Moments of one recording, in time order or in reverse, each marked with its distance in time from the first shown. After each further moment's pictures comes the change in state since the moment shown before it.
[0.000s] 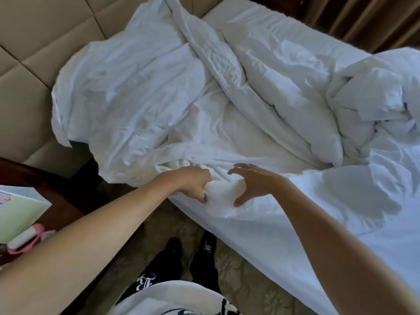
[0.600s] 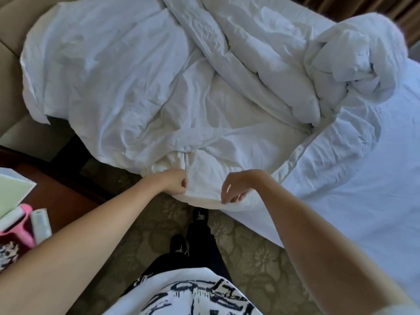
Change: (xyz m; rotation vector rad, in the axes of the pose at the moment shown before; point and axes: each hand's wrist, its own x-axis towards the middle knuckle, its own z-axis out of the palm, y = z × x) left_hand -0.043 -0.027 0.124 -0.207 -0.106 -0.076; right_hand -0.040 -0.063 0.104 0.313 -0.394 0.192
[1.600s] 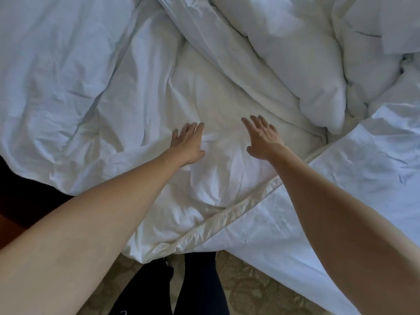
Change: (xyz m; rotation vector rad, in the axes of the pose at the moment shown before) left_hand 0.313 0.096 -0.070 0.028 0.250 -0.187; right_hand 0.168 0.231 -0.198 -0.255 0.658 0.047
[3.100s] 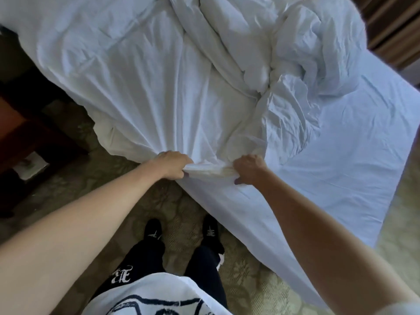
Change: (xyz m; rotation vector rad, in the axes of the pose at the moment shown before) left_hand -0.361 0.178 0.174 0.058 -0.084 0.126; right_hand -0.408 0.074 0.085 -0.564 -0.093 -0.215
